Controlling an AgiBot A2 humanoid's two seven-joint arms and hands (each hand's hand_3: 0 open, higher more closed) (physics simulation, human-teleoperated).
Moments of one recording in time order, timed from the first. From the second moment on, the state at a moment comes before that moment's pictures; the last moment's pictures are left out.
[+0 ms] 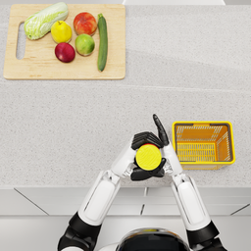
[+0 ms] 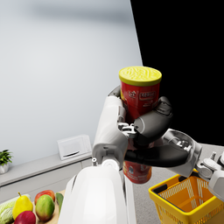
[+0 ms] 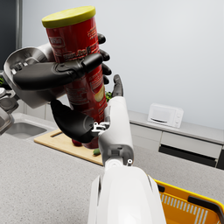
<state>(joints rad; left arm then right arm) 0.52 1.54 0.45 -1.78 1.52 -0.11 0.00 0.38 -1.51 0.37 1.72 1.51 0.00 0.00</state>
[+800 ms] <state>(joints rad) 0.34 1.40 0.04 -2.00 1.51 0.00 0.00 0.51 -1.52 0.06 1.70 1.51 0.28 0.00</state>
